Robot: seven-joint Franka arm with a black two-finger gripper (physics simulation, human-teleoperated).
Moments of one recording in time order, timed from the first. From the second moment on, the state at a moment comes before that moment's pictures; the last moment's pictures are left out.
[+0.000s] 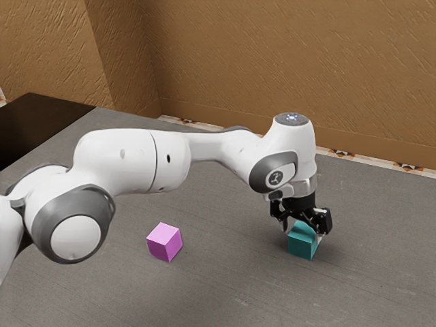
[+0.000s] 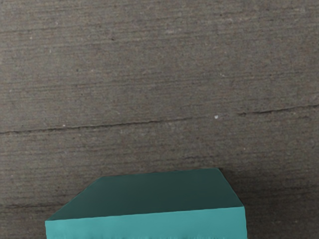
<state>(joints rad) -0.34 0.85 -0.20 -1.20 0.11 2.08 2.71</state>
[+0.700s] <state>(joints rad) -0.34 0.86 -0.20 -1.19 0.11 2.09 2.67</state>
